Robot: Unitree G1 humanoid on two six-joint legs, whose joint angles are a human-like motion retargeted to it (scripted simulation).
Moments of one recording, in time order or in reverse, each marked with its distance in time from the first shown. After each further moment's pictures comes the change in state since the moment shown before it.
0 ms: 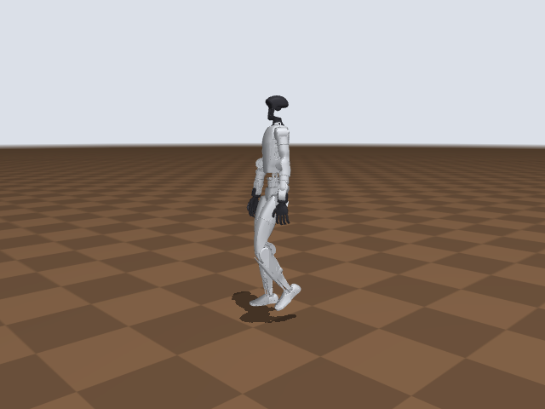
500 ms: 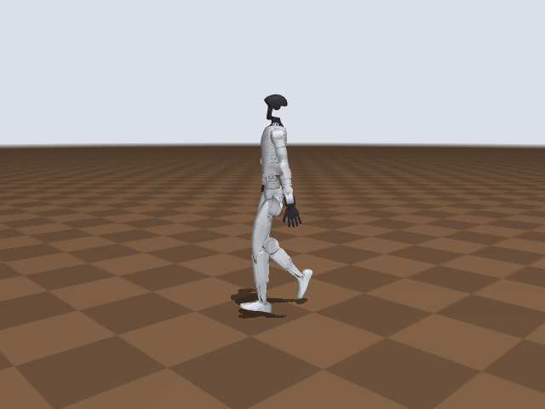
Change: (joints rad) left arm 0.106 0.076 0.175 0.167 -0.172 0.089 0.045; right arm 0.131 -0.029 0.028 0.036 -0.009 -0.024 0.015; waist 0.079 0.084 -0.019; left_leg 0.050 0.161 -0.036 -0.643 -0.359 0.146; right_leg 0.017 0.237 -0.101 0.657 0.443 0.017
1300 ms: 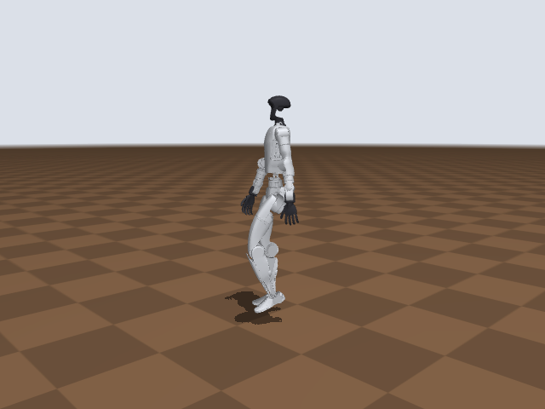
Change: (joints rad) left arm -0.018 -0.046 -0.087 -0.086 0.066 -0.077 -0.007; right arm -0.167 0.046 -0.038 -0.126 0.084 -0.062 -0.033; waist -0.052 -0.065 0.033; left_leg -0.130 -0.119 0.010 0.501 0.307 -0.071; right_leg 0.029 -0.191 0.095 -0.672 -0.449 -0.050
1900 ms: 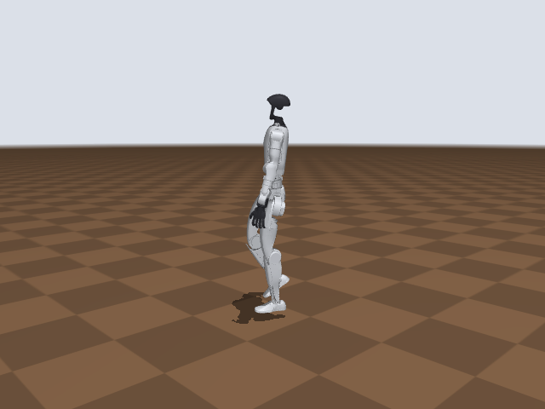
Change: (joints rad) left arm -0.290 0.032 -0.089 -0.009 -0.086 0.011 0.014; right arm 0.262 -0.072 -0.072 0.120 -0.041 0.056 0.017; waist -0.085 0.071 -0.007; left_leg 0.336 0.119 0.047 -0.655 -0.123 -0.018; right_leg -0.371 0.204 -0.181 0.772 0.151 0.079
